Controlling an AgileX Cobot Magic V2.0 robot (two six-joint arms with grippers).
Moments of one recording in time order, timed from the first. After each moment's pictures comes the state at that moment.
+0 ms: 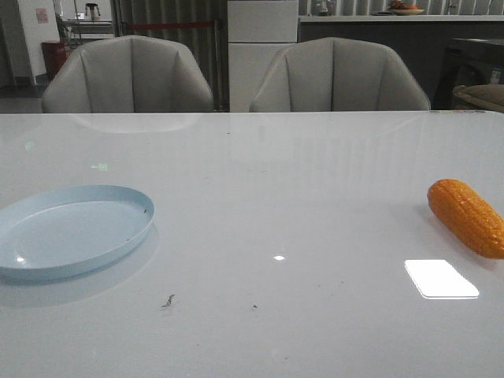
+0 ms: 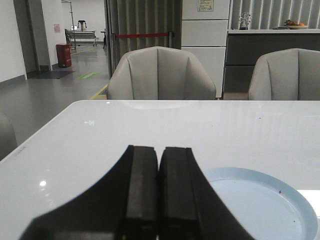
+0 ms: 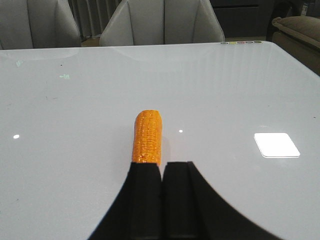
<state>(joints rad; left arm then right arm) 0.00 0.00 0.01 -0.13 0.04 0.10 0.01 -0.01 0.03 0.06 0.17 0.06</state>
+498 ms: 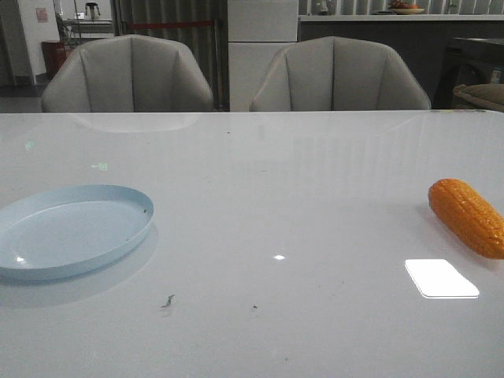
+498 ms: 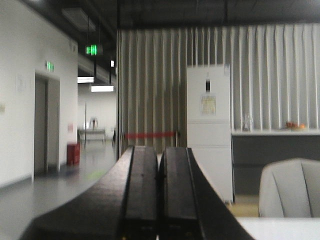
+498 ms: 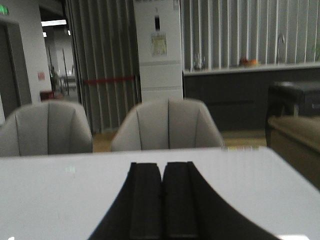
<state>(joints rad) 0.00 0.00 -0.18 -0.10 -0.18 0.10 0.01 -0.01 -0.14 0.07 -0.07 0.07</state>
